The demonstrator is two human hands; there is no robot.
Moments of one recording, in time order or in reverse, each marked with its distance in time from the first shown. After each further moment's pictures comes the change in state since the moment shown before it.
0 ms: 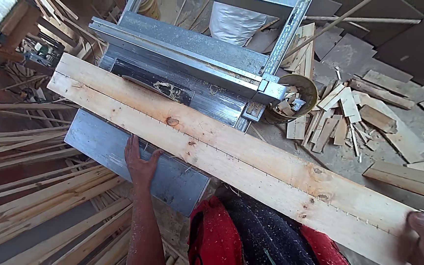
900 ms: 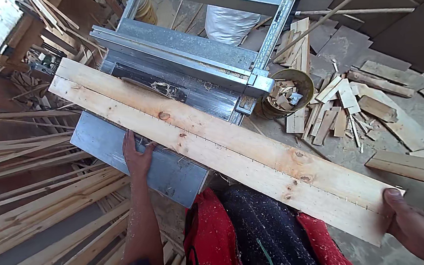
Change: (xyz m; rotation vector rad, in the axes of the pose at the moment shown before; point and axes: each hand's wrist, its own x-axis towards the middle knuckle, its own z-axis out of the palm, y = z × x) left_hand 0.024 -0.012 -0.008 -0.031 -0.026 -0.063; right_hand 0.038 0.031 -0.019 -0.117 -0.298 -0.087
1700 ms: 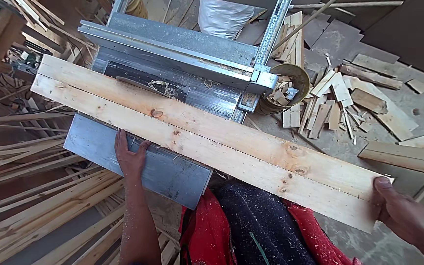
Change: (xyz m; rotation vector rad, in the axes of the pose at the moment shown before) left_hand 0.022 -0.013 -0.010 0.005 -0.002 0.032; right_hand -0.015 -0.021 0.028 0.008 0.027 0.040
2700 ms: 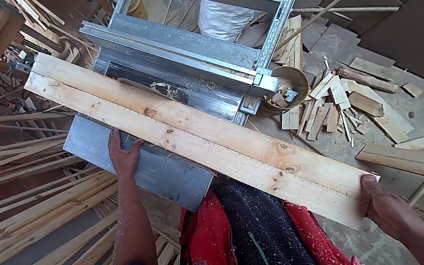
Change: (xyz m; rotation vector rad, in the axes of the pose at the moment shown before) left_hand 0.021 -0.017 -0.010 -0.042 -0.002 -0.038; right_hand -0.007 -0.012 0.024 -0.019 -0.017 -0.003
